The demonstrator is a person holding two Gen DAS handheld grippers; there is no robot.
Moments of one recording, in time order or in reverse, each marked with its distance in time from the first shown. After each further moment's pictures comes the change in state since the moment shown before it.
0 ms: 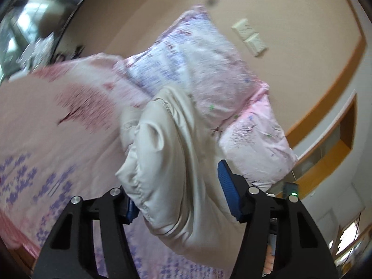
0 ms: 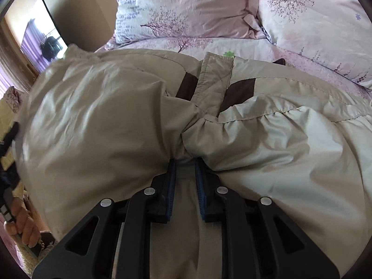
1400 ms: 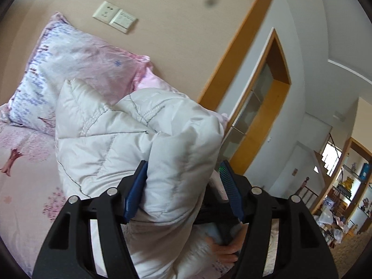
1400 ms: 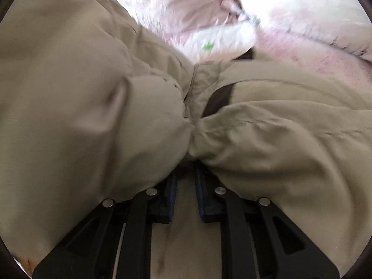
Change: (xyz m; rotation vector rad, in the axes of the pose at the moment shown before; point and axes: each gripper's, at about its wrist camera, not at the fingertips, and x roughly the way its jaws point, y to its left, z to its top) left arm 0.055 -0.194 -0.043 0.418 0.074 -0.401; right arm -0.041 -0.071 0.006 0.120 0.010 0.122
